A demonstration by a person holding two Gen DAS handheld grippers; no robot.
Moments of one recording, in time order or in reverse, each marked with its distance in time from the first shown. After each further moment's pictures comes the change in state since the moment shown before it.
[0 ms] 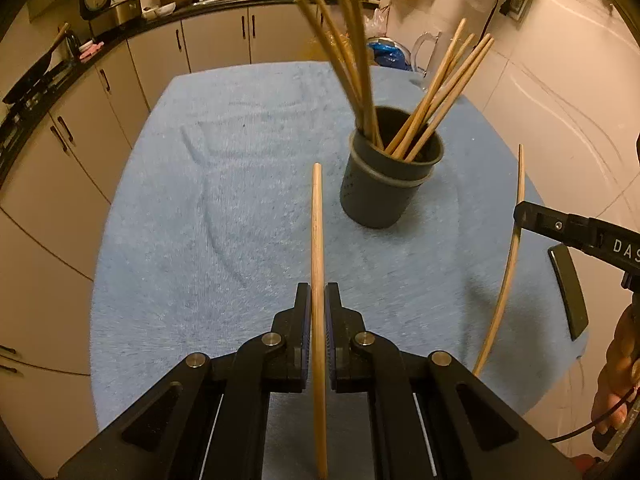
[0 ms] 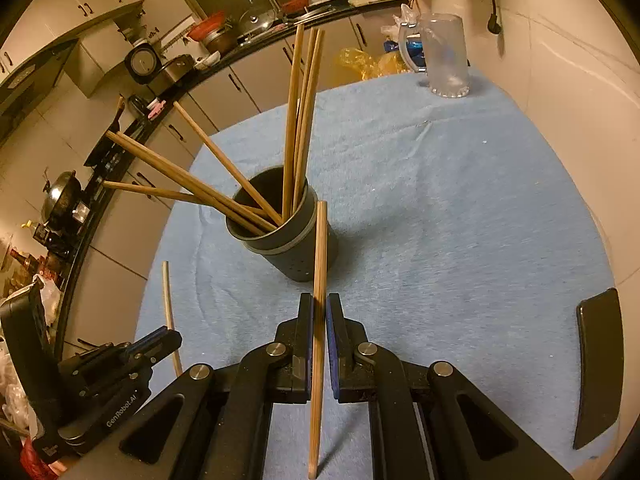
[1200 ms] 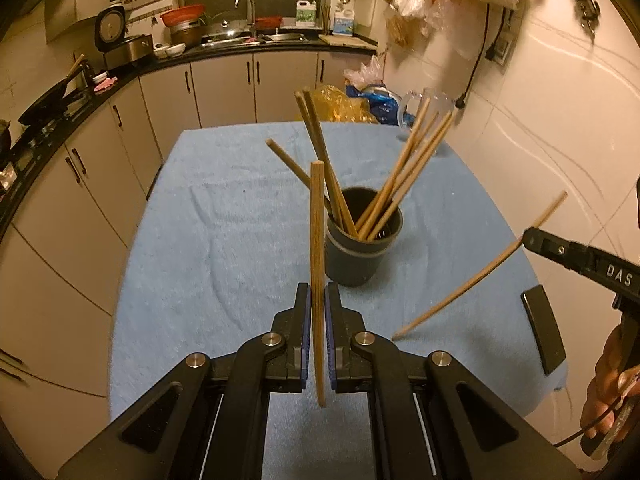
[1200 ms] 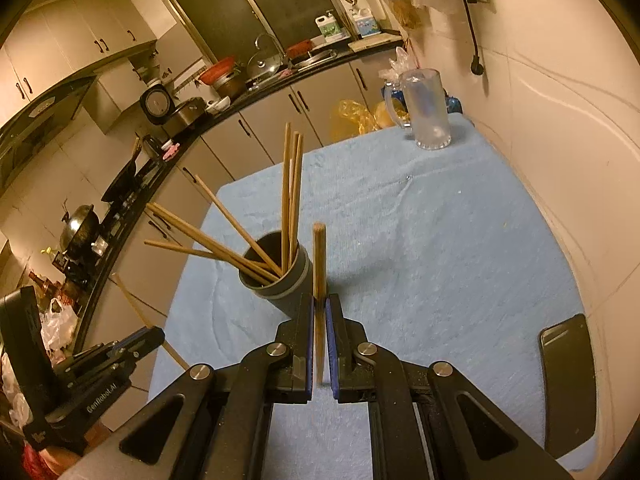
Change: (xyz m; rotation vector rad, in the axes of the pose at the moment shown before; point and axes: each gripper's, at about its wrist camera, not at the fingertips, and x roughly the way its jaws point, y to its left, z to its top) left arm -0.056 -0.016 0.024 -0.016 -0.157 0.015; right arm -0.067 -0.021 0.013 0.009 -0.156 0.042
